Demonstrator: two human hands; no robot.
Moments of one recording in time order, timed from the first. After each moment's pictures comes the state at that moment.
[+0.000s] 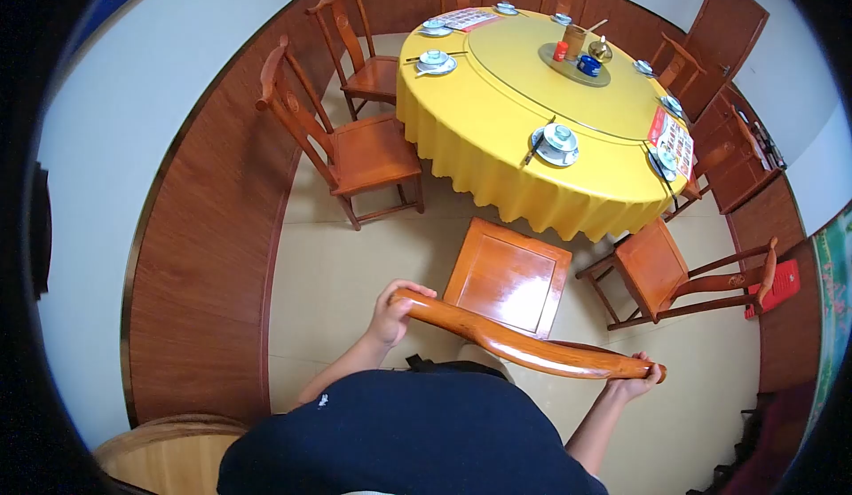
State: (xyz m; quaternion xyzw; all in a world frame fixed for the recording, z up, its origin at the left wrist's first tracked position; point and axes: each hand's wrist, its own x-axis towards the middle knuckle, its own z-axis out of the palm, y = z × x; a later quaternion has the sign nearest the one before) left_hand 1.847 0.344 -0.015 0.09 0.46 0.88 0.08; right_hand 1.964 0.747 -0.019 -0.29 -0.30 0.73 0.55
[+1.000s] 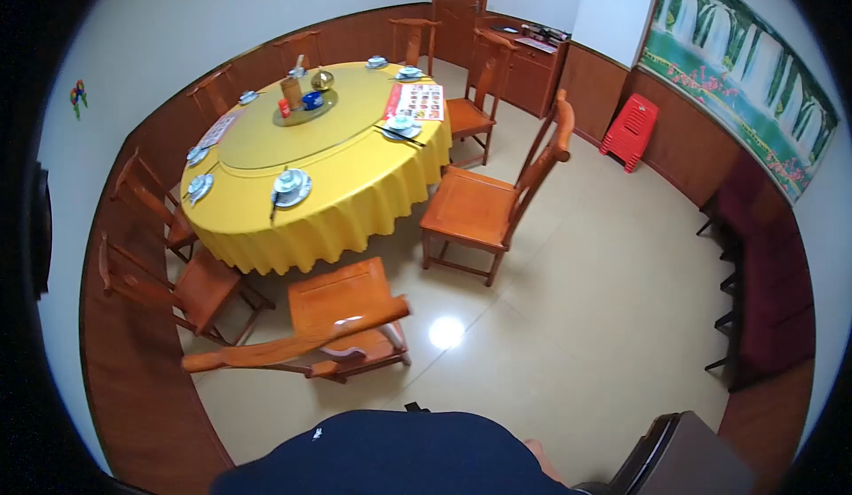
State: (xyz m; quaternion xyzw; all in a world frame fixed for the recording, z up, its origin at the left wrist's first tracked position) left_hand 2.012 0.454 -0.283 0.09 0.83 0.08 0.55; right_hand 2.420 0.832 -0.318 -0.59 -0.71 0.34 -0.15
